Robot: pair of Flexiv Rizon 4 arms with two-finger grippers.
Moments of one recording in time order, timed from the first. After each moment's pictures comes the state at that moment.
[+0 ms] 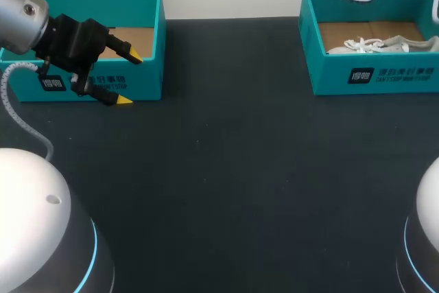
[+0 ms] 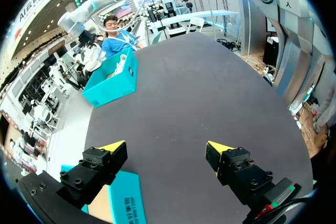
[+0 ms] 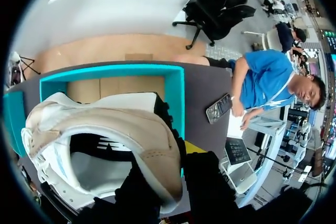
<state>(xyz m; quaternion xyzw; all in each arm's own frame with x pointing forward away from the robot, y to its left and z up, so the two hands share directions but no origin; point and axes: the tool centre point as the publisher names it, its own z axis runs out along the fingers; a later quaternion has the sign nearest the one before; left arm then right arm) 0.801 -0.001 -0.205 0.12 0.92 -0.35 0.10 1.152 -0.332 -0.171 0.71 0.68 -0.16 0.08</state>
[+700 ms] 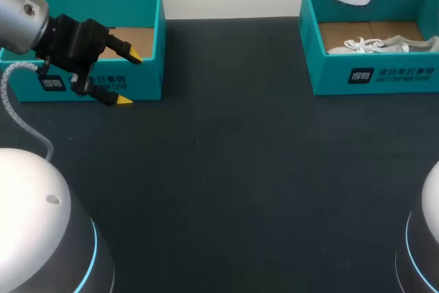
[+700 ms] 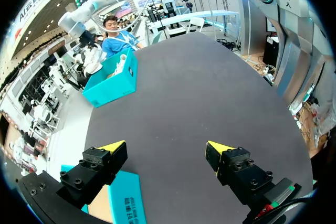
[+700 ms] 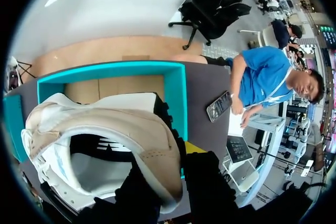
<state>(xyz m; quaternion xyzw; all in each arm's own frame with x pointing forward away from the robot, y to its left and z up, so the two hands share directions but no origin) 0.801 -0.001 -0.205 0.12 0.92 -0.35 0.10 1.145 -0.326 -0.177 0.72 0.67 -0.16 0.10</state>
